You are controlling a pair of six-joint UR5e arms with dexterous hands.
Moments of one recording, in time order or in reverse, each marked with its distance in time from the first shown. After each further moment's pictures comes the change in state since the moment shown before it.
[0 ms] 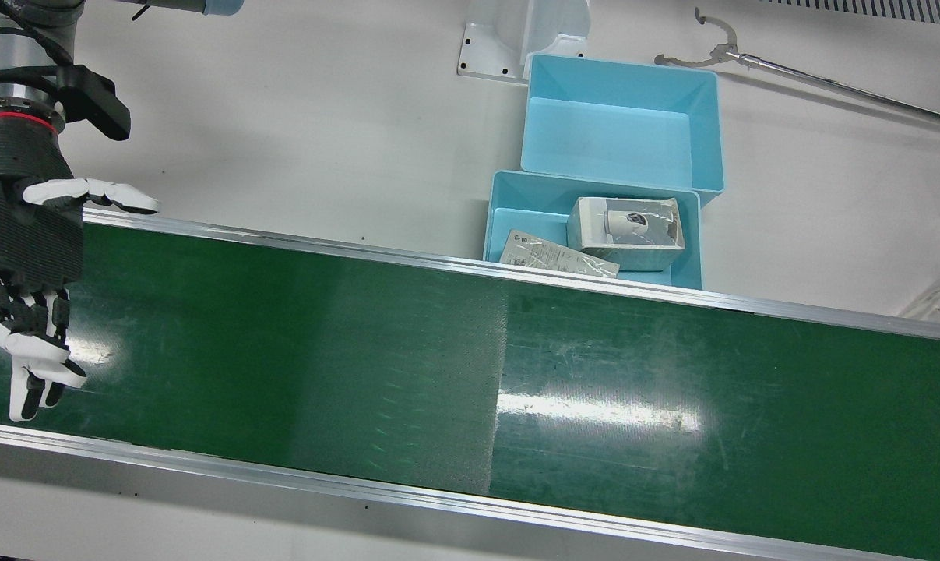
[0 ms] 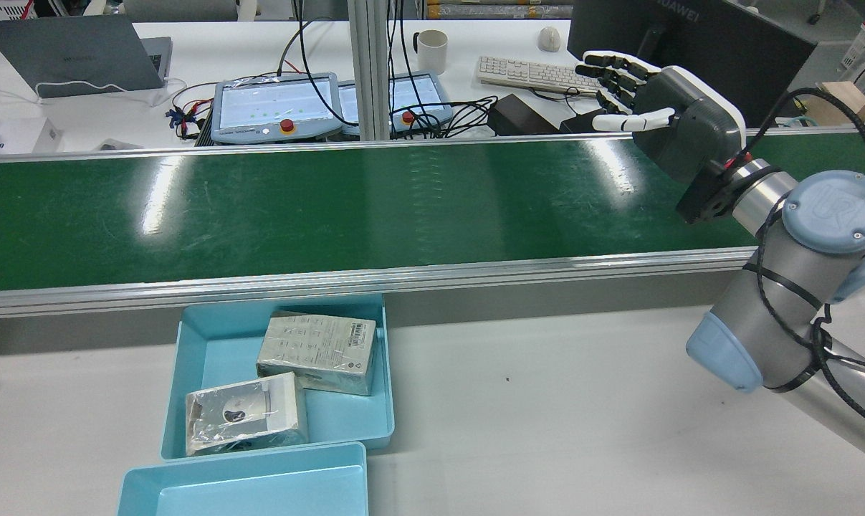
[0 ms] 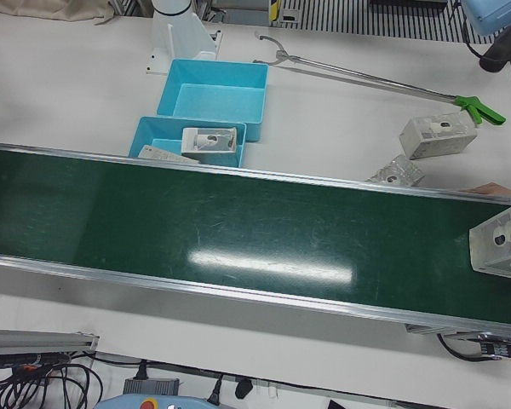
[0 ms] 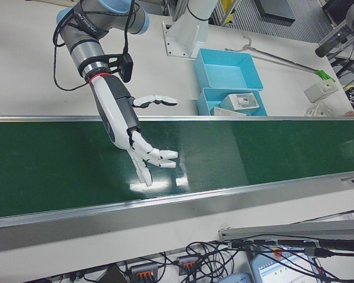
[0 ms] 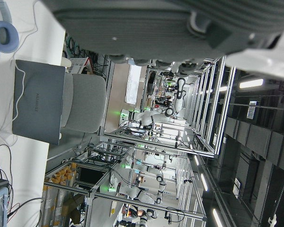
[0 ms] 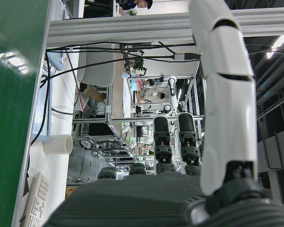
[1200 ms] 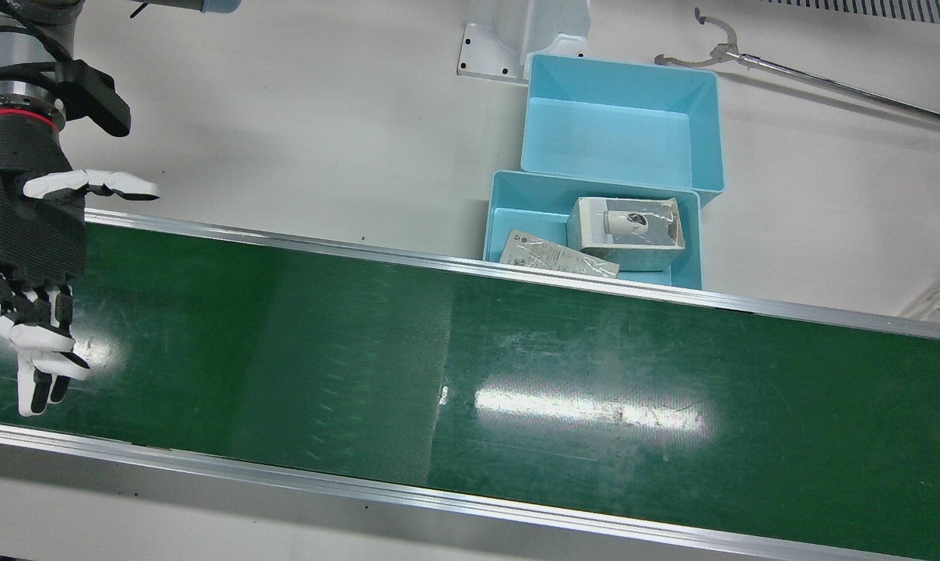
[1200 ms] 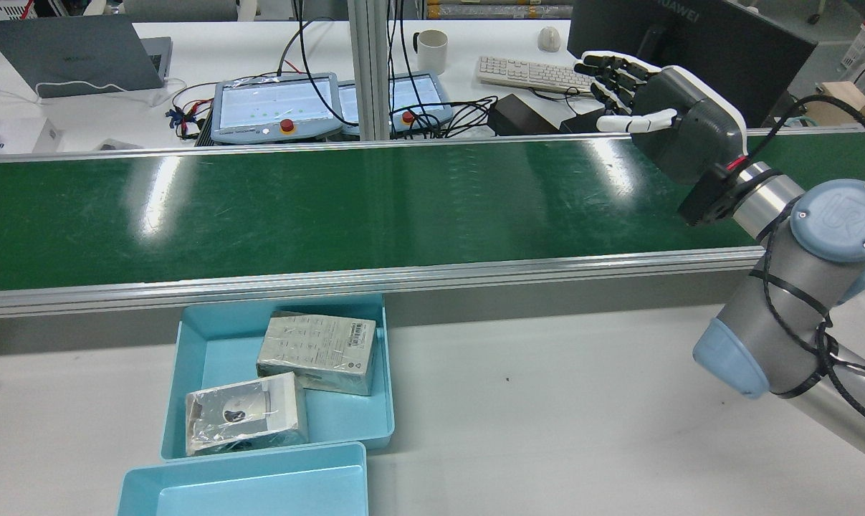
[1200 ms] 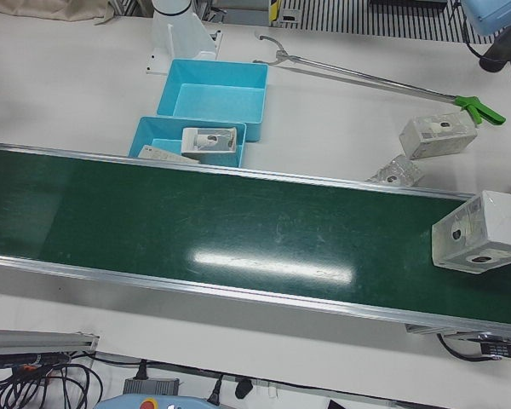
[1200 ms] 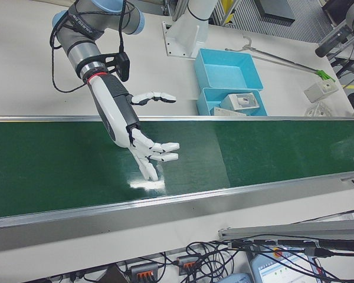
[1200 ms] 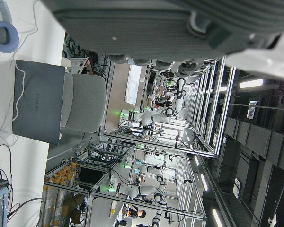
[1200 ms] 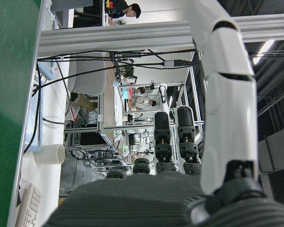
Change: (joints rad) left arm 0.000 0.000 0.000 0.000 0.000 0.000; right arm 0.001 -0.033 0.002 0.087 -0.004 0.014
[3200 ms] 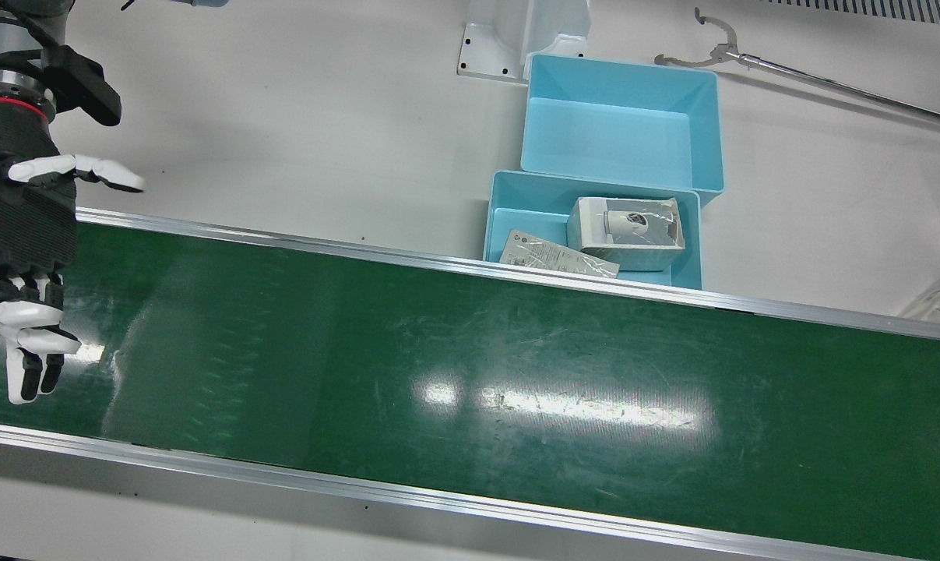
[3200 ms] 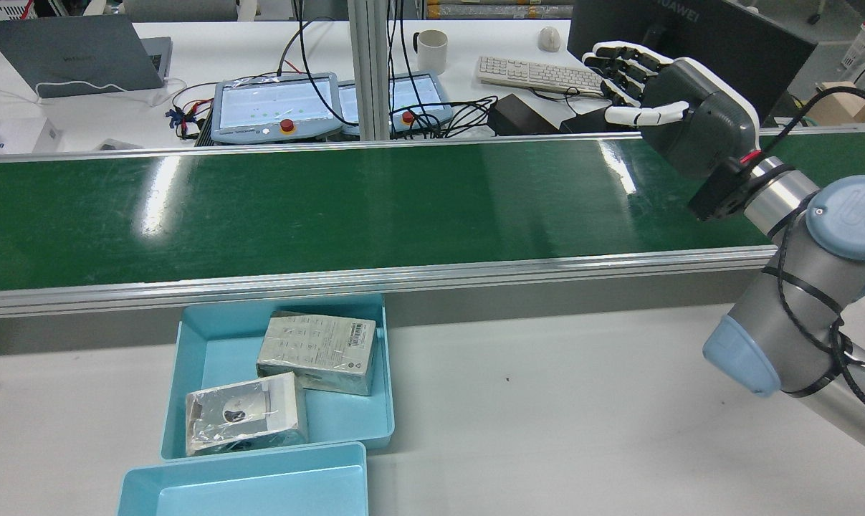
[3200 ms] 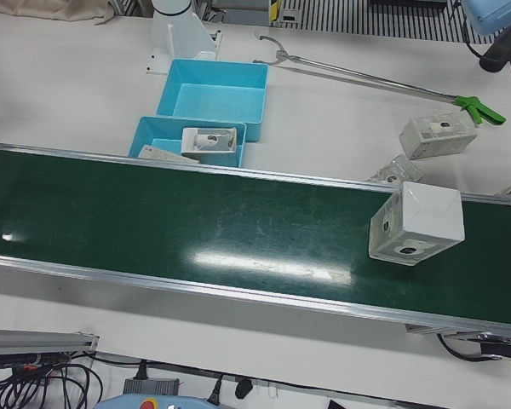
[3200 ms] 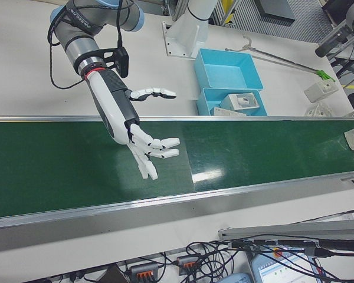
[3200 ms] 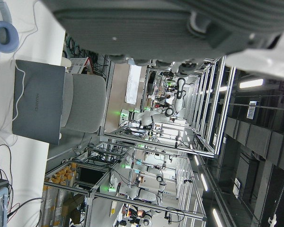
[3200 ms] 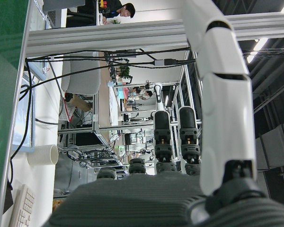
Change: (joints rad) left arm 0.000 0.000 0.000 0.000 0.000 0.000; right arm 0.014 -0.004 0.022 -0.007 -0.001 0.014
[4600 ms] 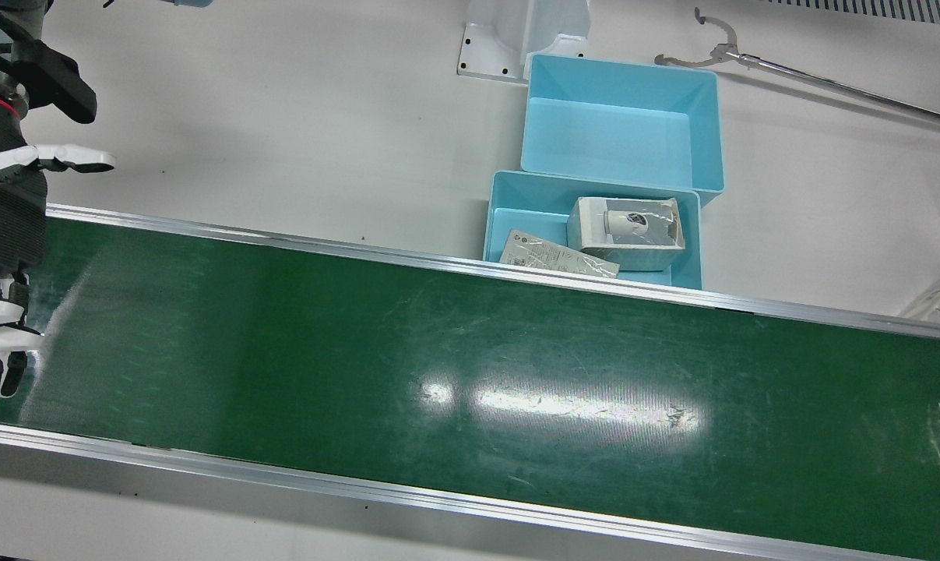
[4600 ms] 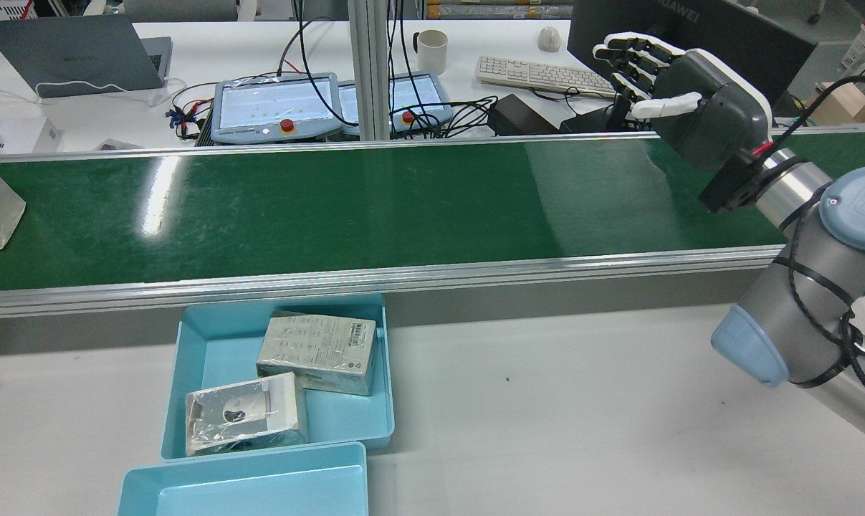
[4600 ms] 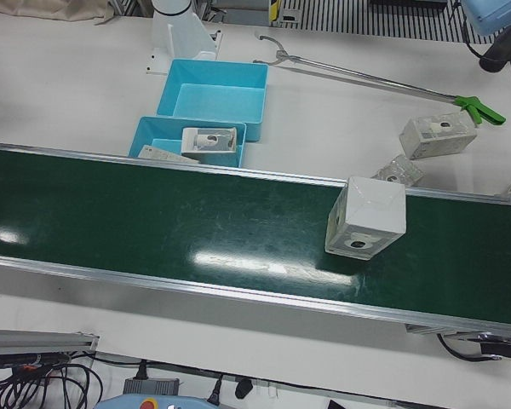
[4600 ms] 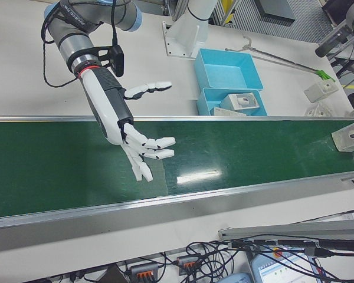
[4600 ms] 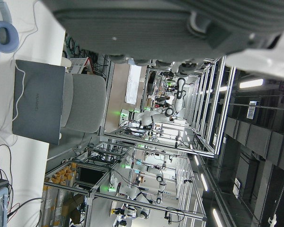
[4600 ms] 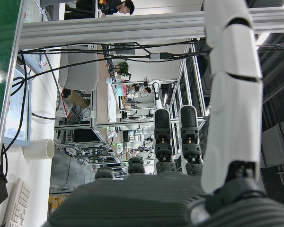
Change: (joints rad) left arm 0.000 0.000 0.000 0.000 0.000 0.000; right arm 0.029 -0.003 0.000 -0.002 -0.017 -0.002
